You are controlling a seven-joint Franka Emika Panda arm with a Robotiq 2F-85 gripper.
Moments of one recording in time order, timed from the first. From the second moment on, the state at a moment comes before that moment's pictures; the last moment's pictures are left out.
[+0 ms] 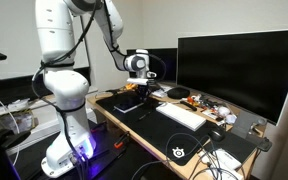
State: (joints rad) arm -0.08 0.06 -0.03 -2.52 -0.07 2.55 -0.20
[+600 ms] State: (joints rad) arm -0.07 0.04 -0.04 -2.56 -0.07 2.55 -0.20
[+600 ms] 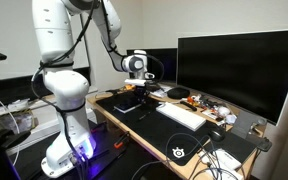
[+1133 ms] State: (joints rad) arm -0.06 0.05 -0.04 -2.57 -0.07 2.55 -0.20
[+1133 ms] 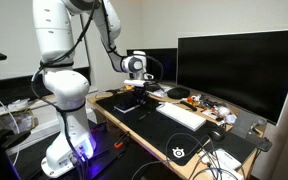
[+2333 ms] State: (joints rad) arm -0.01 0.04 -0.02 -2.77 -0.15 2.74 -0.20
